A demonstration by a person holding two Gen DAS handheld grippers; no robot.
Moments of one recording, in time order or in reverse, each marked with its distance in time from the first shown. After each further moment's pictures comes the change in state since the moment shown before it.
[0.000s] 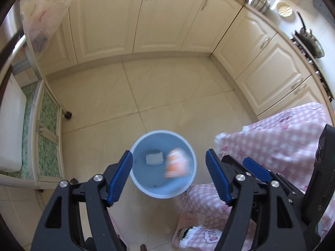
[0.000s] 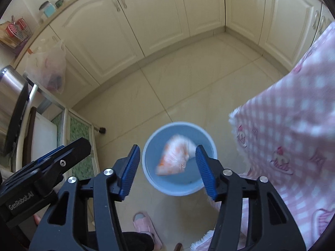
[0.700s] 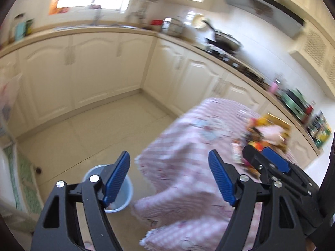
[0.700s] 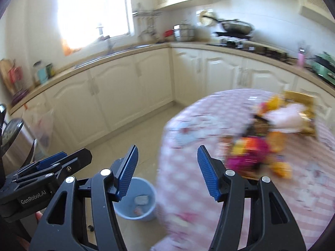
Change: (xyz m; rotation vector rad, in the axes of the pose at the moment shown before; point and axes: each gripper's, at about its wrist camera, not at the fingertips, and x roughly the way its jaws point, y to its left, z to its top) left arm -0.184 -0.181 -0.068 0.348 -0.240 -0.306; right arm -0.292 -0.089 -0.079 0.109 -0.501 -0.274
